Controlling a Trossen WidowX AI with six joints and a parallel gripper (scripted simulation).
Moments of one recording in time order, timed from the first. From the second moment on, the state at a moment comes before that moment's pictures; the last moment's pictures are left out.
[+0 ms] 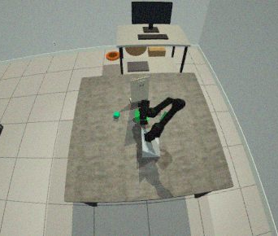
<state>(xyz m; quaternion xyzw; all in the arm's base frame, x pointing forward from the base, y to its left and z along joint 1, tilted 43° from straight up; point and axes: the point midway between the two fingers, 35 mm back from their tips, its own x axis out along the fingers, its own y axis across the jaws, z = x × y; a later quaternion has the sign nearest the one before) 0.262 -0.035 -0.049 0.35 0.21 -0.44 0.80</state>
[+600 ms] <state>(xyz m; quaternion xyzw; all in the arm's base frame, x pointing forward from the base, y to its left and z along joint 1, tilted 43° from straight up) 0.254 -0.028 -0.044 0.34 0.21 -0.44 0.80</state>
